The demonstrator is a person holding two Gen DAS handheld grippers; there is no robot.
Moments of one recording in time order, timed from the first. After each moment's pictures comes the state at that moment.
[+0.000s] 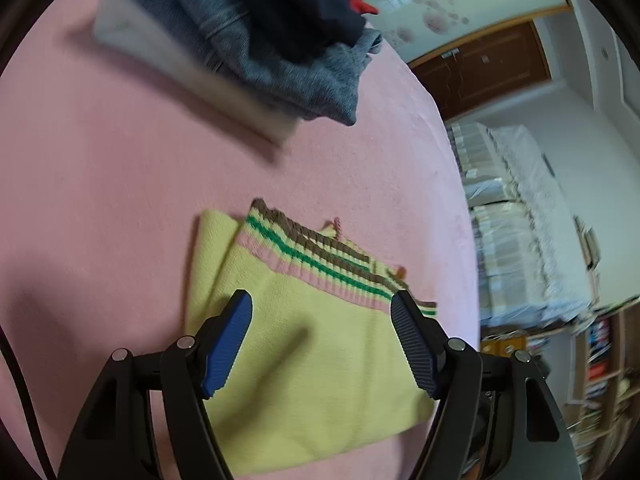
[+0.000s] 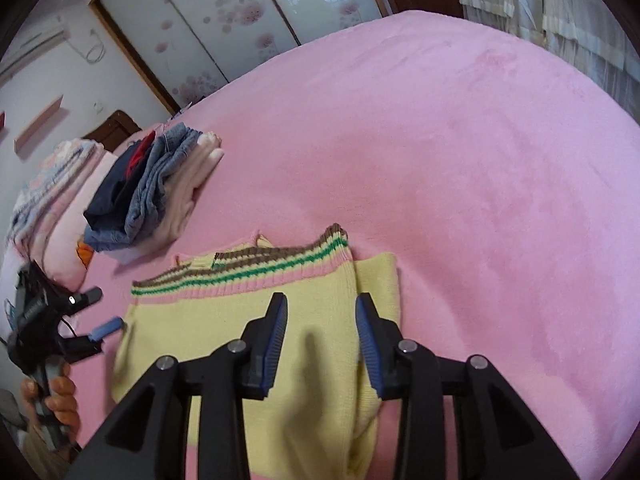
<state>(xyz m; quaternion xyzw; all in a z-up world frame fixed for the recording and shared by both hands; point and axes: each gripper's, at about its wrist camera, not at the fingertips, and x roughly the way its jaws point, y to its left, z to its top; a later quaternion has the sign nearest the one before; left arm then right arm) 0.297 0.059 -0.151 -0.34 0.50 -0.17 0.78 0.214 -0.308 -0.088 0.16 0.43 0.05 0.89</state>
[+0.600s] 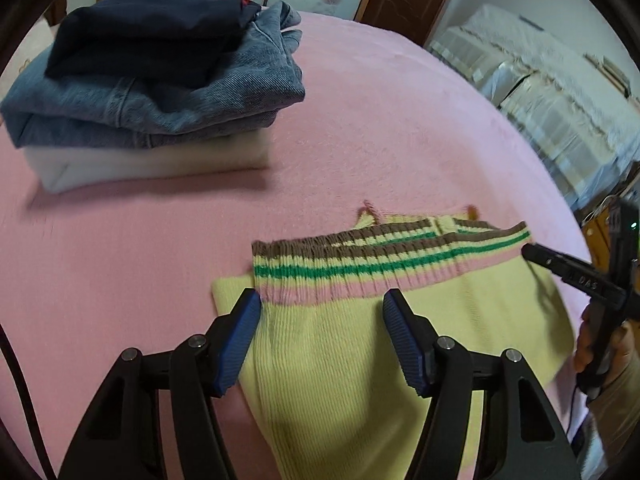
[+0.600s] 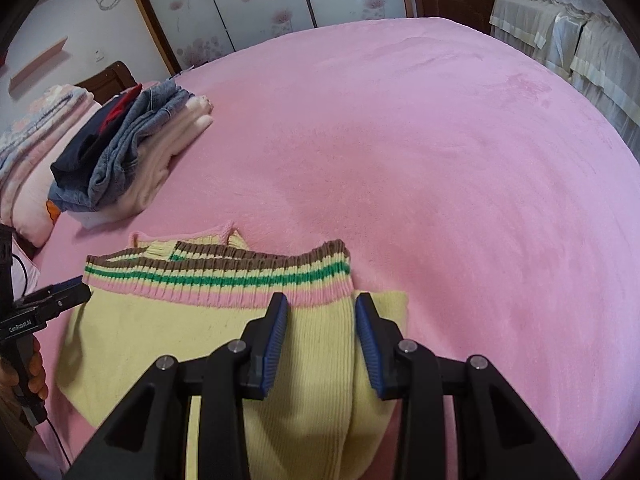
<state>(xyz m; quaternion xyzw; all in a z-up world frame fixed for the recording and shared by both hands) 0.310 0.017 -0.156 -0.05 0.49 -0.19 0.85 0.260 -0.291 -0.108 0.08 0.45 0.05 0.89</state>
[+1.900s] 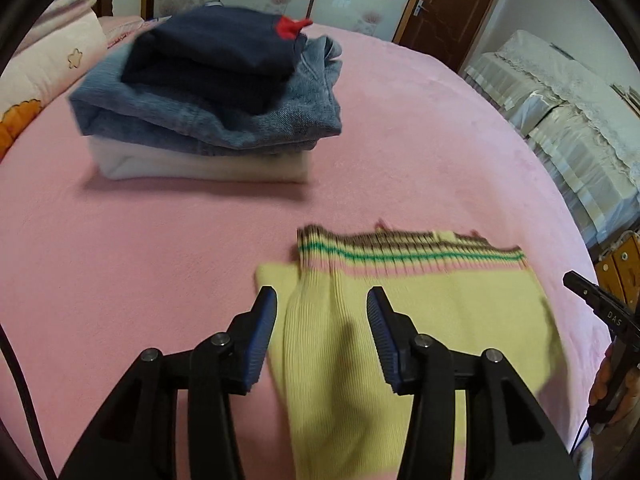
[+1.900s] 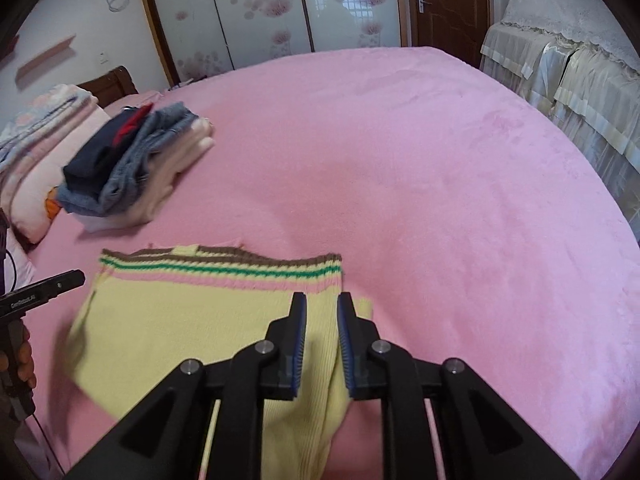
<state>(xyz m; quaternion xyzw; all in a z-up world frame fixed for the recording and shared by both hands) 0.259 0.055 -0.109 -0.08 0.47 -0.12 0.87 0.205 -0.301 -0.056 0.05 0.41 0.03 0.91</state>
